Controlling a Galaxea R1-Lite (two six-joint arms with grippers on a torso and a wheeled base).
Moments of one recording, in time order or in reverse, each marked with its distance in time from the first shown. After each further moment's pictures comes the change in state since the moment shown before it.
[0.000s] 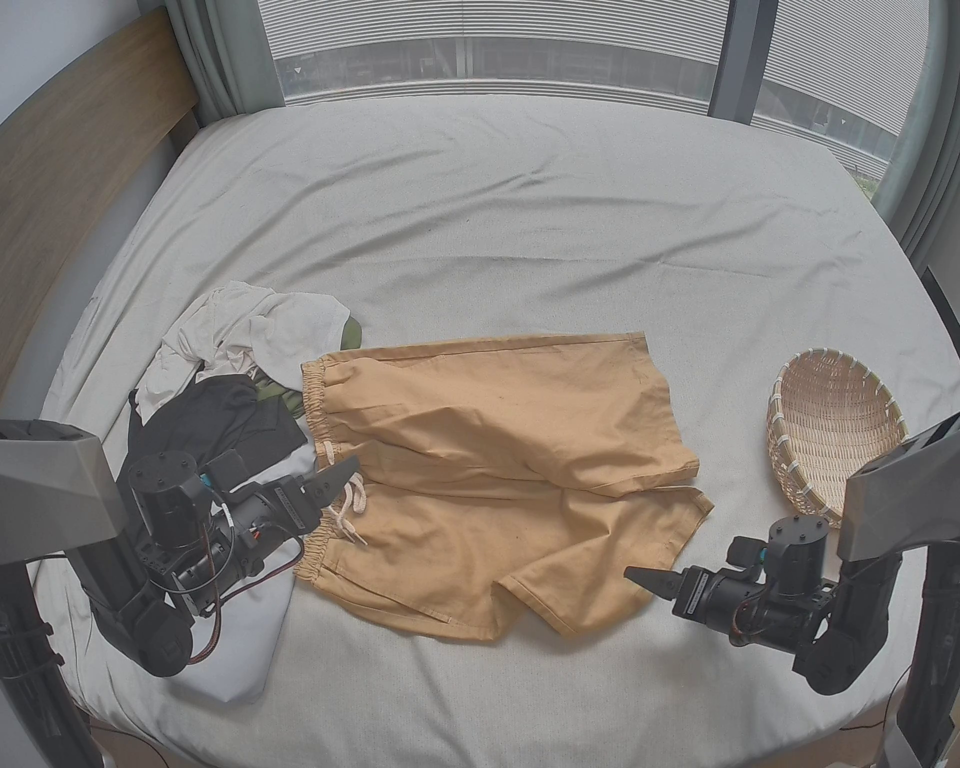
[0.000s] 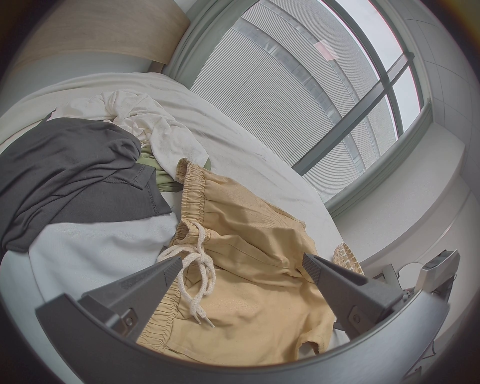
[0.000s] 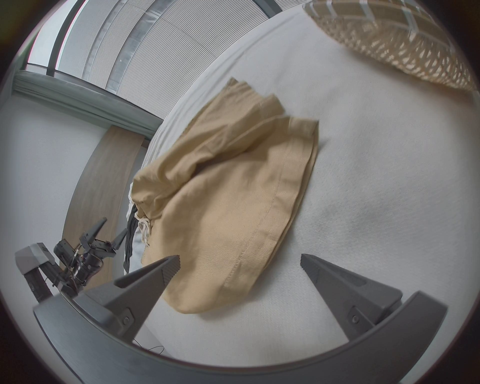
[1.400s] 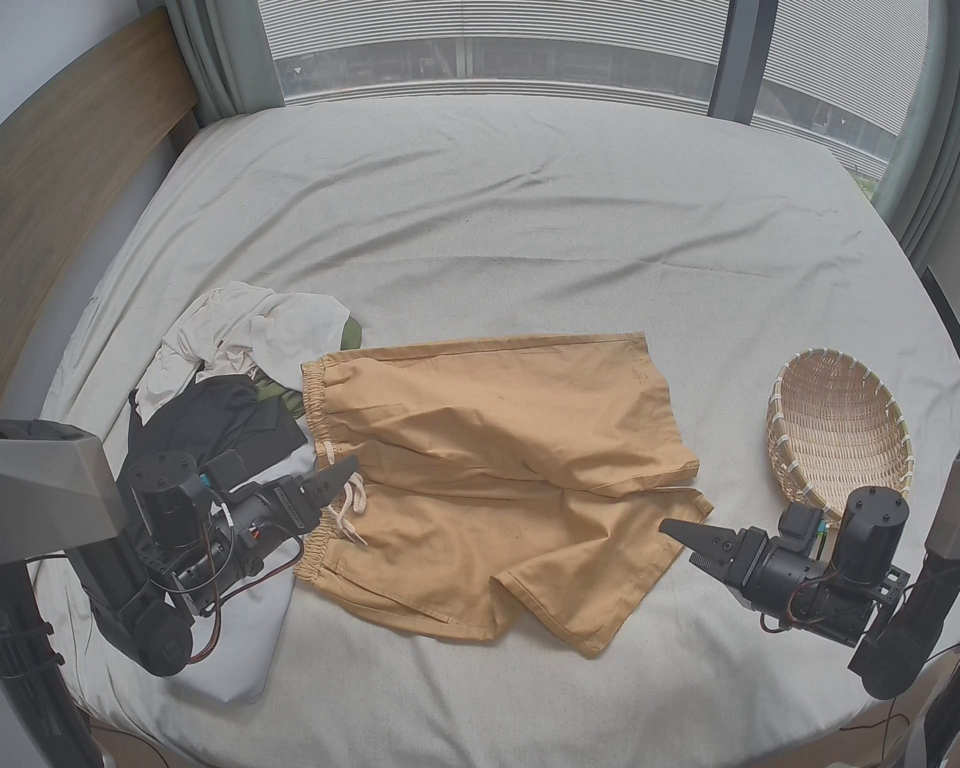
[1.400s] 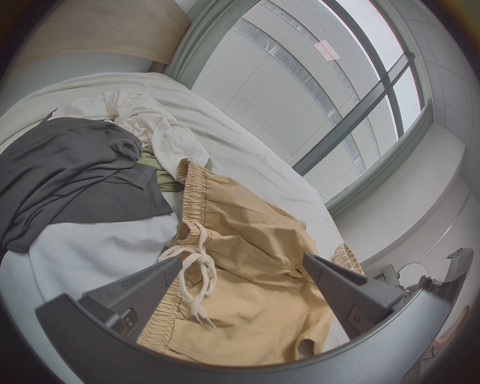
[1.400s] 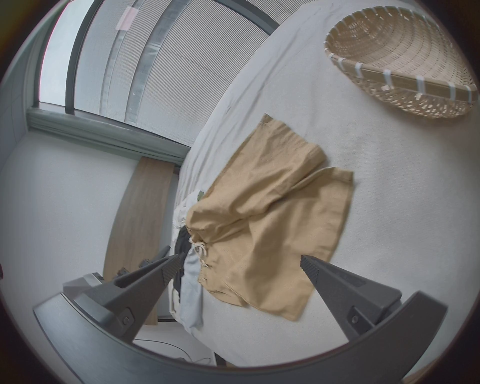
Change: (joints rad) left arm 0.003 0.002 0.000 0.000 0.000 -0.001; right arm 0.002 -0.337 0.152 0.006 0.035 0.132
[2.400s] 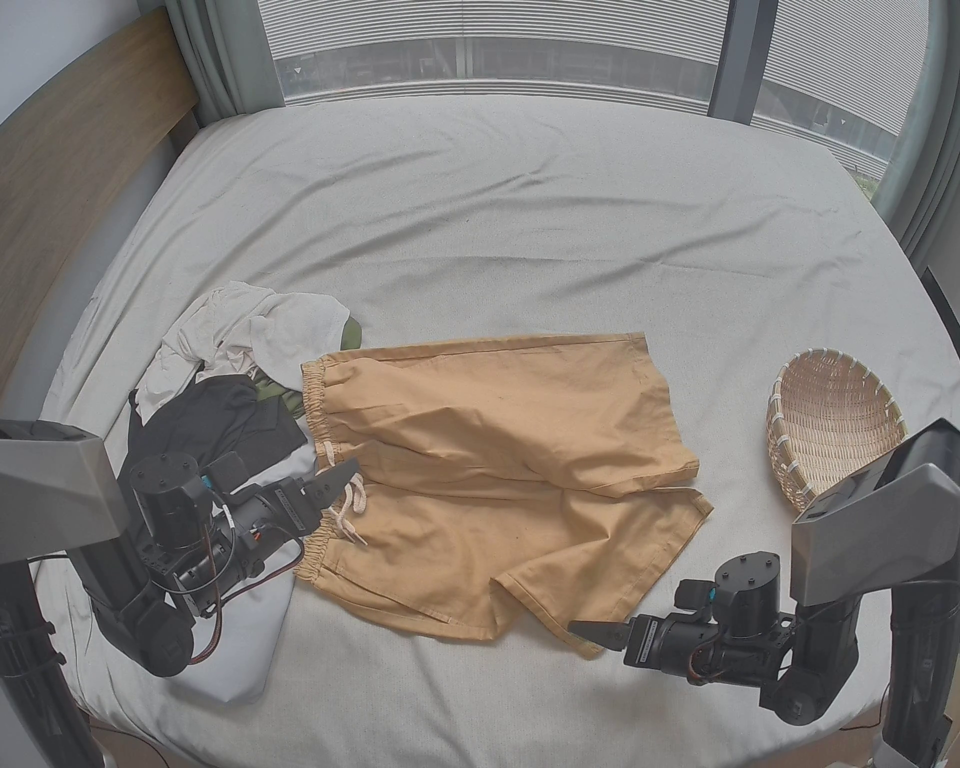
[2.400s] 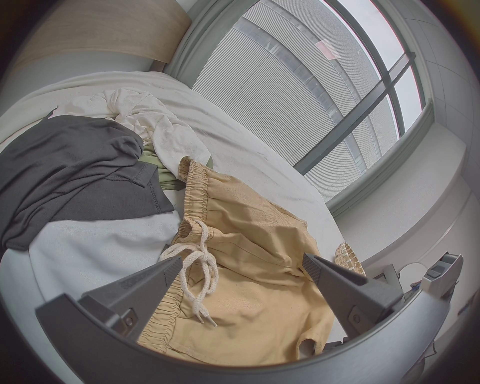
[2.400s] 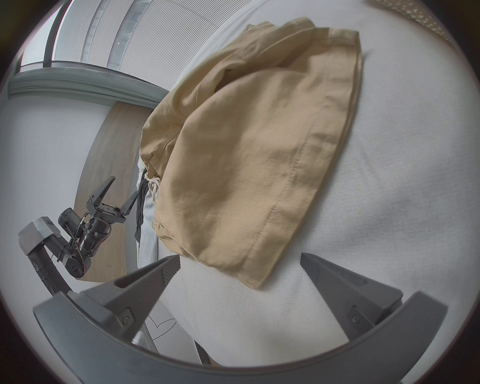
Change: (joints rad) left arm 0.001 0.006 0.000 0.000 0.002 0.000; right arm 0.167 0.408 -0.165 -0.008 -0.009 -0.053
